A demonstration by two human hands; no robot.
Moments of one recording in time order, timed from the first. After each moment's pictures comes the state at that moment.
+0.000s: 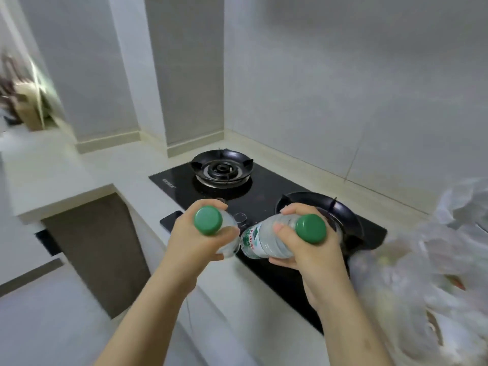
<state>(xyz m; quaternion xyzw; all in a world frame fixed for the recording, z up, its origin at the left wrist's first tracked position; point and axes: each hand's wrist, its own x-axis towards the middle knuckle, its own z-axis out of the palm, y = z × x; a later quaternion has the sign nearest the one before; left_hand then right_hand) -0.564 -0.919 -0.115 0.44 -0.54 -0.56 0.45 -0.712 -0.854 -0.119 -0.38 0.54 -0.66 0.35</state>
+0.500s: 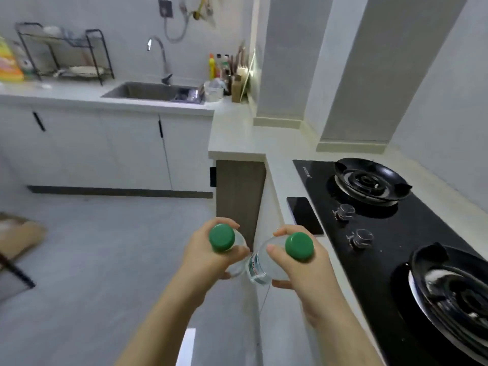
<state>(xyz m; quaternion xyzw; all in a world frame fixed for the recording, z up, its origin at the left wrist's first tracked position) -0.474 -0.817 -0.155 0.63 -0.32 -0.42 0.57 -0.618 -0.863 -0.155 -0.58 0.42 -0.40 0.57</state>
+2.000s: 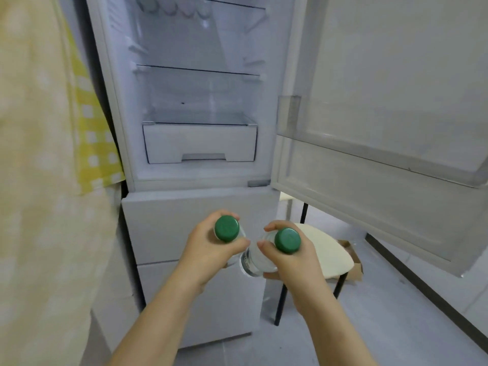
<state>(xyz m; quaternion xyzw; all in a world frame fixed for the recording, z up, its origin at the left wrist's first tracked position) -0.138 -0.274 -0.103 0.72 0.07 0.16 0.67 -0.117 -0.417 -0.109 -0.70 -0.10 0.03 0.70</state>
